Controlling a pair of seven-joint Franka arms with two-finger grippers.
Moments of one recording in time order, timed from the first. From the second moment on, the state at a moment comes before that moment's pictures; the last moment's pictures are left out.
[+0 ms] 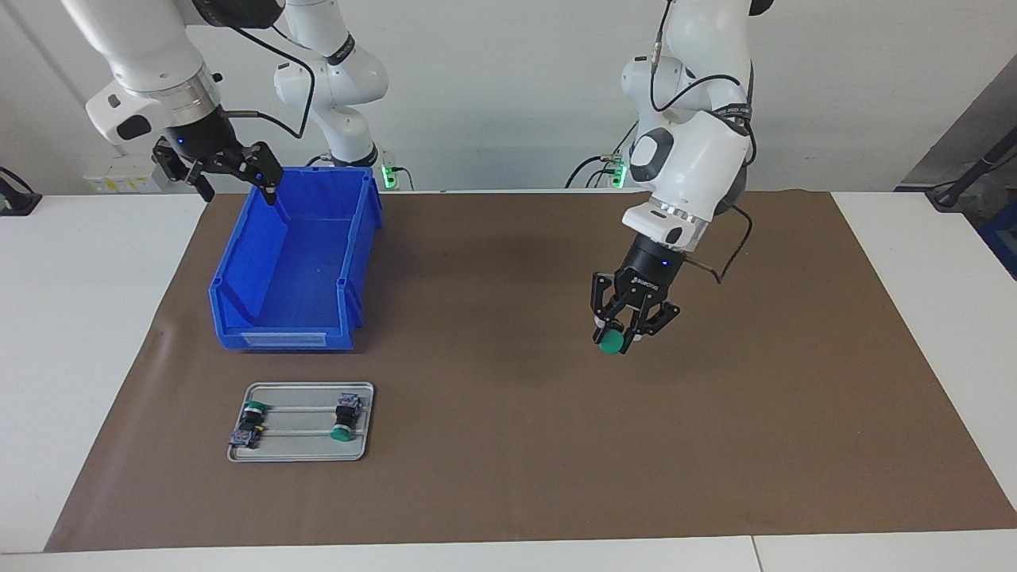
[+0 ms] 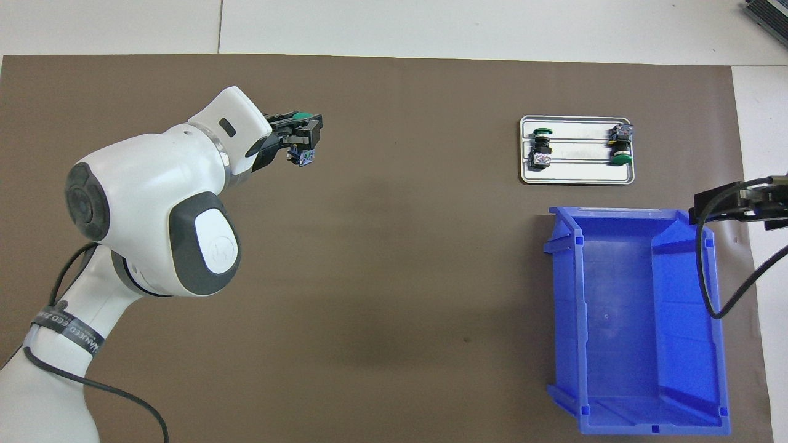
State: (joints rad) left arm -0.32 0.18 -0.11 -1.91 -0.68 2.76 0.36; right arm 0.15 -0.04 -0.15 -1.57 -0.02 1.48 0.09
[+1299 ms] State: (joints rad) left arm -0.27 0.18 0.00 -2.04 -1.78 2.23 1.67; right arm 0.15 -0.04 -0.15 -1.57 -0.02 1.48 0.09
